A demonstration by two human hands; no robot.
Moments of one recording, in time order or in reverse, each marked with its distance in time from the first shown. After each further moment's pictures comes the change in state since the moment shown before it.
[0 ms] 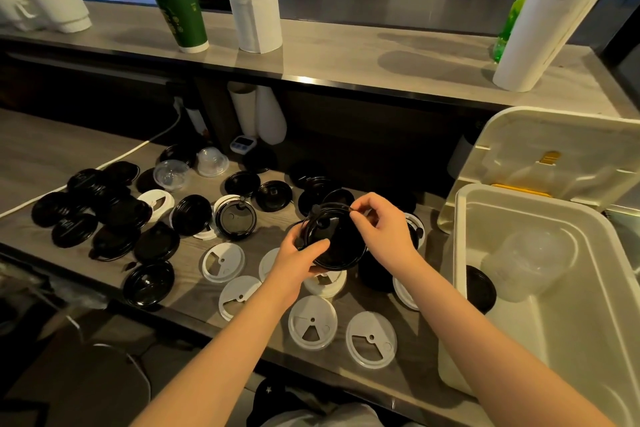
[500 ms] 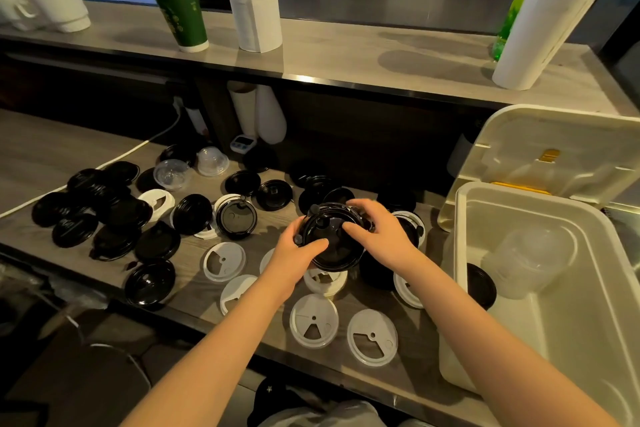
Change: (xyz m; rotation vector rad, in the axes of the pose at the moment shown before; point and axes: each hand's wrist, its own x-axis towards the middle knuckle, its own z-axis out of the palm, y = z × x) left_hand 0.002 0.005 -0.008 0.132 -0.017 0.063; right_hand 0.002 0.015 0.000 -0.044 -0.208 0.048
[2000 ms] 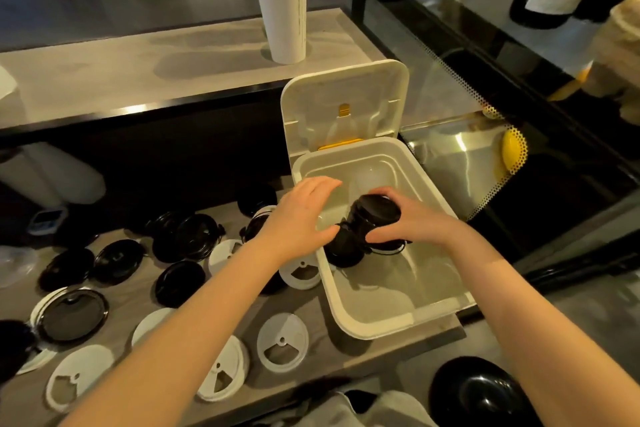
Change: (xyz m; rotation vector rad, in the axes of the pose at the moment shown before) left_hand 0.006 0.036 0.191 1.259 -0.700 0.997; right_hand -0.142 0.073 -0.173 0.141 0.110 0.566
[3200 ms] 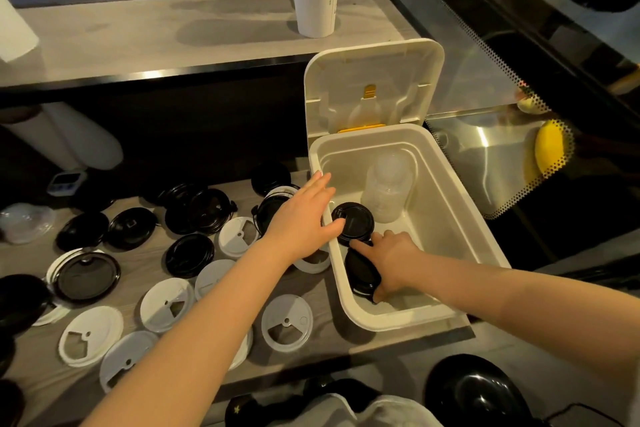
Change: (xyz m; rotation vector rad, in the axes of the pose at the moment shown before) left_hand -0.017 -0.014 0.025 -0.026 -0.104 -0.235; right_hand 0.037 0.047 0.079 -1.396 -0.225 -0.072
